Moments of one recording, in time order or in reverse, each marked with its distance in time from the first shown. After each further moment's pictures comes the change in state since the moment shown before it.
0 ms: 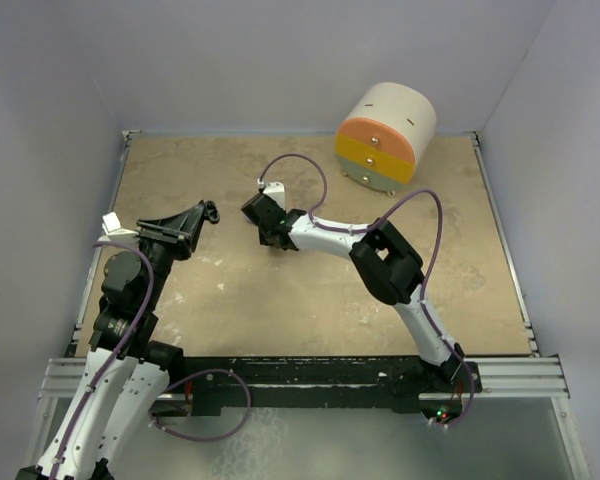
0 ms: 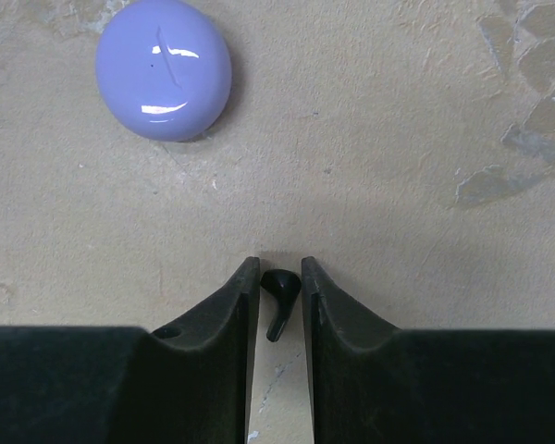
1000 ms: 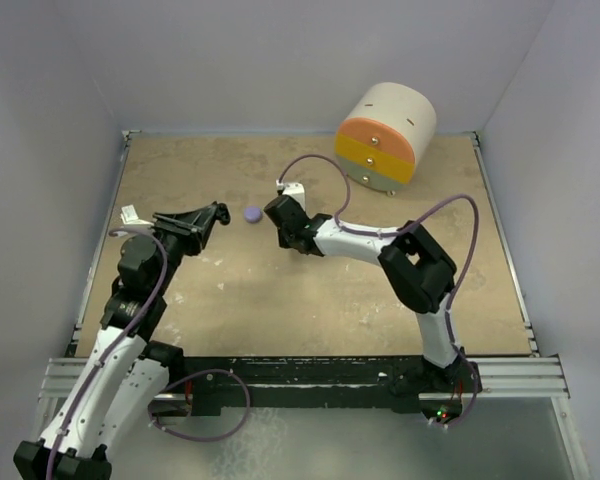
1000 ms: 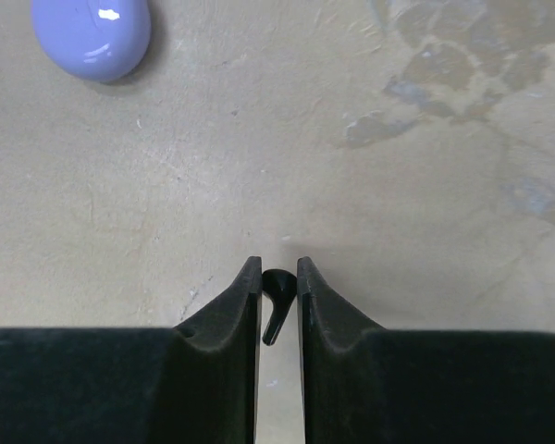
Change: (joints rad) left arm 0.000 0.114 -0.016 0.032 0.029 -0.003; right arm -0.030 -0.195 -0.254 0.084 -0.024 -0.066
